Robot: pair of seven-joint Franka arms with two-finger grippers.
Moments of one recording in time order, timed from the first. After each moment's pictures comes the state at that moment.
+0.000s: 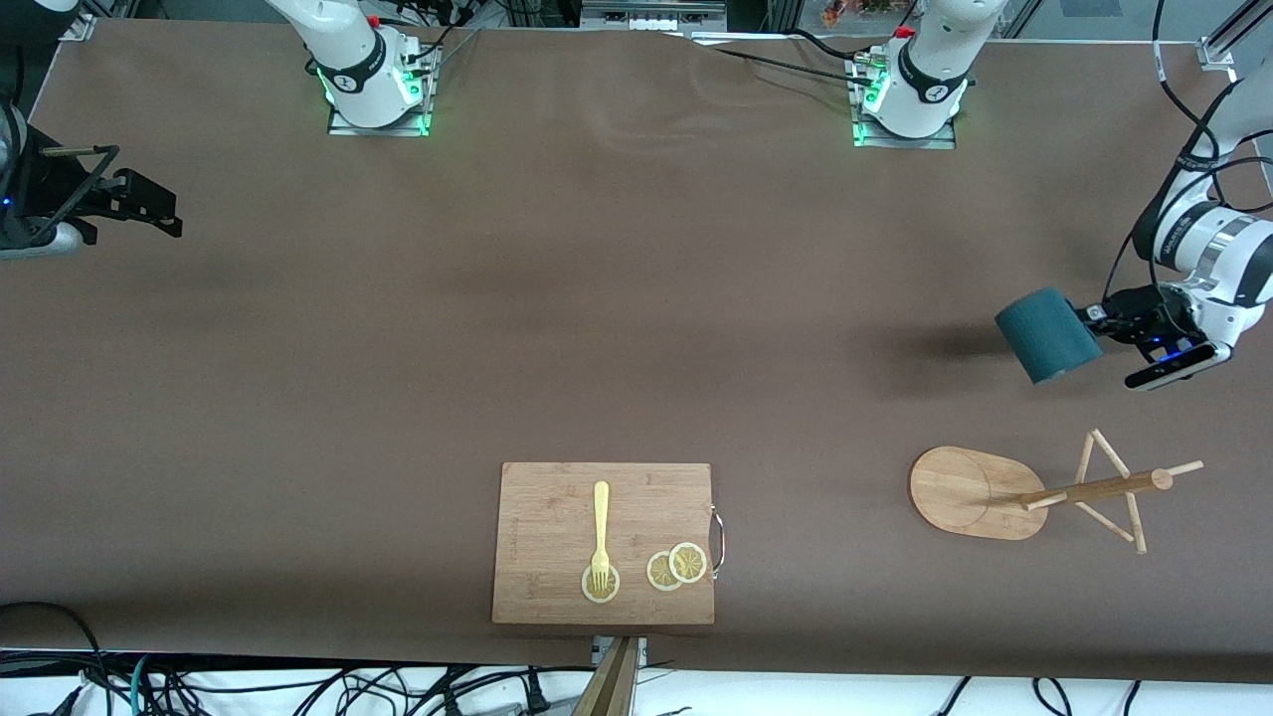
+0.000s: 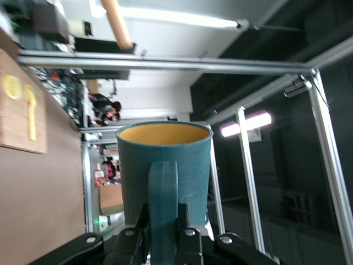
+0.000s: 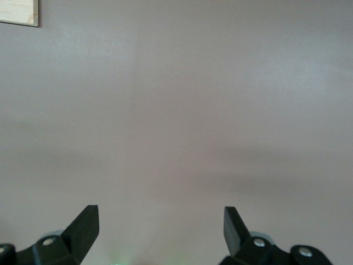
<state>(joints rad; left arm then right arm) 0.97 0.71 -0.43 -1.88 -1.30 1.34 0.93 -0.01 -0.06 -0.03 -1.76 -0.03 1.64 -0.16</state>
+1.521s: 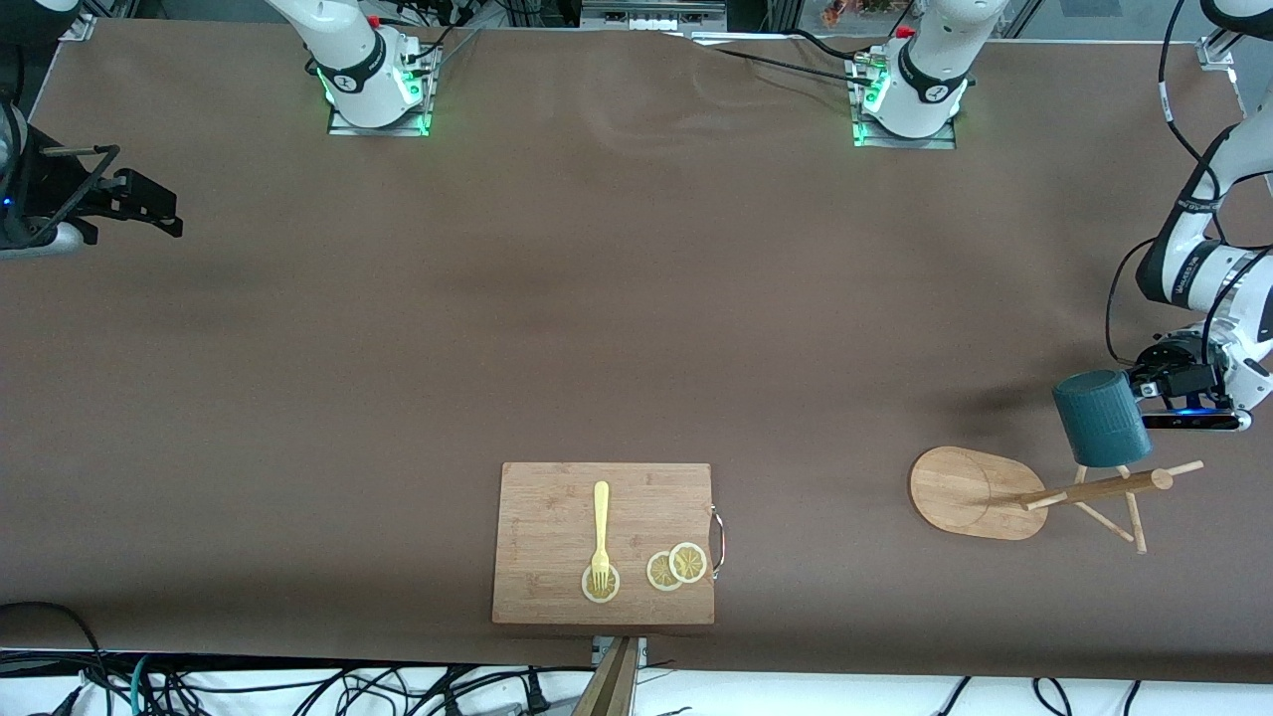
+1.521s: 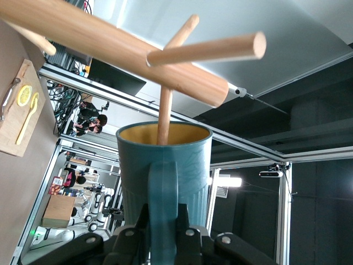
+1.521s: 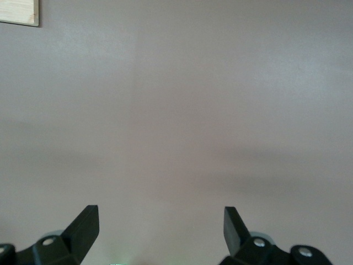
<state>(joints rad) 0.98 0.92 -0.47 -1.64 -1.38 1.42 0.50 -0.01 -0.06 -0.03 -1.76 -0.03 1.64 -0.16</state>
